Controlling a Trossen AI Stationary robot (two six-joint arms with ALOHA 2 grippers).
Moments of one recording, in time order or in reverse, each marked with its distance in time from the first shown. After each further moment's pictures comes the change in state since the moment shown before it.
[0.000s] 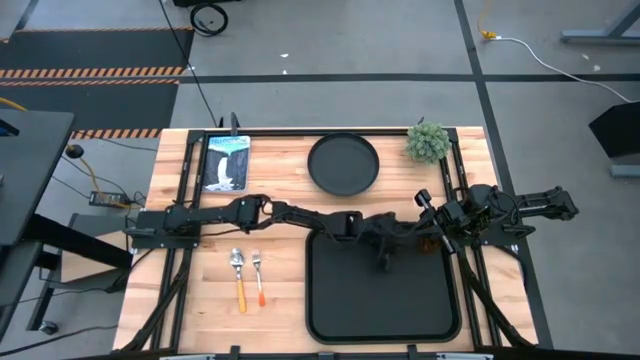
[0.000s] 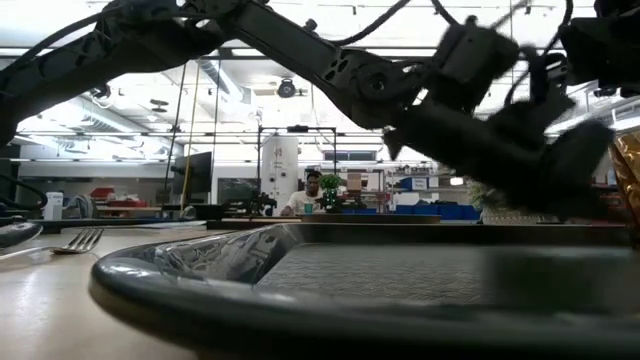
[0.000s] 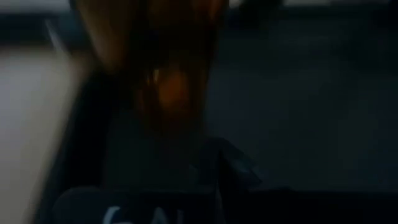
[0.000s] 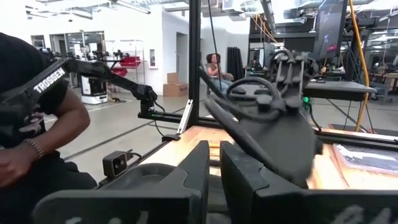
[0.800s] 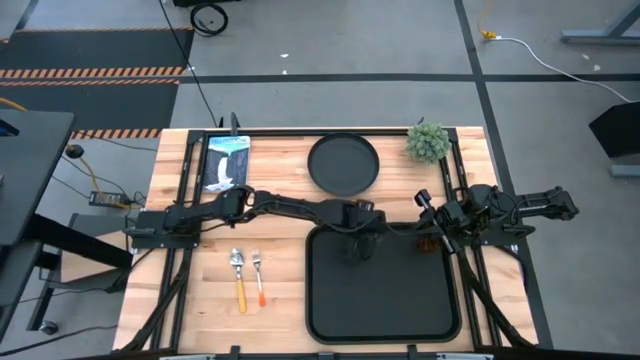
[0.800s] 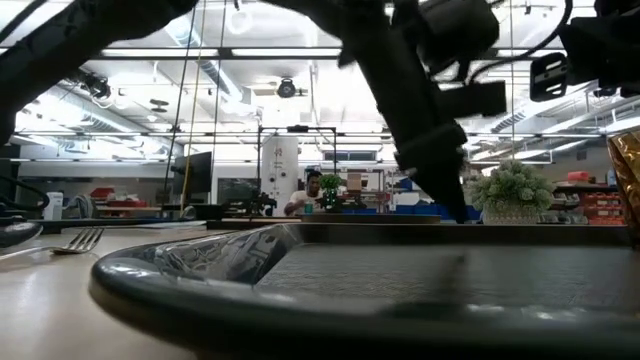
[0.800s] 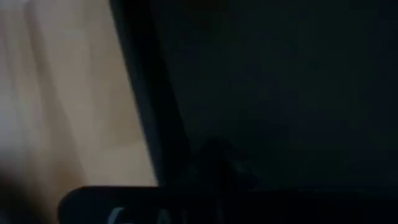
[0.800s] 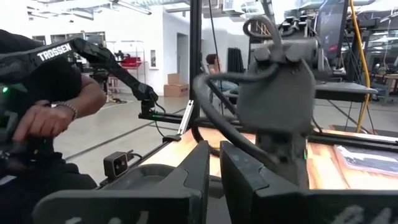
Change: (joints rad) left arm -0.010 -0.206 -0.001 -0.759 -0.251 0.299; right arm 0.000 0.000 0.000 0.003 0.000 0.000
